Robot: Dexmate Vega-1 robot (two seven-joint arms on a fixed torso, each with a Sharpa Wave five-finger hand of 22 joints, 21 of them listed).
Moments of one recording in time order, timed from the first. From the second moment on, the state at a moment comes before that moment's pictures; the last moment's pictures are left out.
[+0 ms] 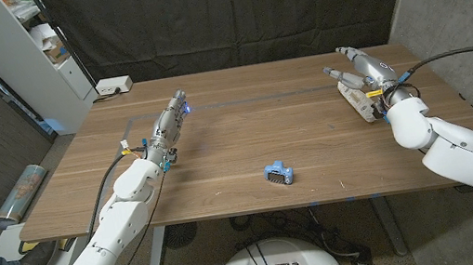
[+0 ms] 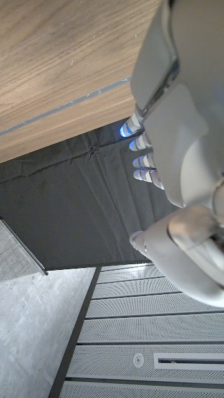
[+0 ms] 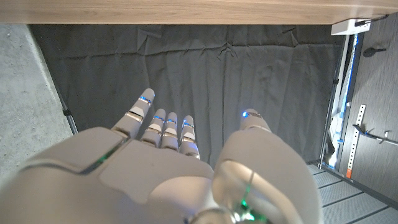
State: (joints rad) left arm 1.05 0.51 0.20 -1.54 -0.54 -0.24 -0.12; left_hand 0.35 0.01 0.22 0.06 0.23 -0.06 0.05 0.19 0.17 -0.14 0.01 0.22 0.19 -0.17 0.06 0.19 0.18 -0.17 0.03 0.37 0.17; right arm -1.18 -0.89 -0.22 -2.04 -0.33 -0.31 -0.33; right_hand 0.51 0.01 0.17 0.01 0.31 0.15 0.00 0.20 0.19 0.09 0.06 0.21 0.20 0.06 0.04 0.22 0.23 0.20 0.06 0.28 0.17
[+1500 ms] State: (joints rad) left arm 1.02 0.49 0.21 -1.51 -0.53 -0.24 -0.14; left_hand 0.35 0.01 0.22 0.05 0.23 -0.05 0.06 0.19 0.17 -0.14 0.01 0.22 0.19 -0.17 0.06 0.19 0.18 -0.17 0.03 0.35 0.17; right arm -1.13 -0.94 -0.29 -2.09 -0.41 -0.50 -0.25; right_hand 0.52 0.00 0.16 0.00 0.31 0.15 0.01 0.20 0.19 0.10 0.06 0.21 0.20 0.08 0.06 0.22 0.22 0.21 0.08 0.26 0.17
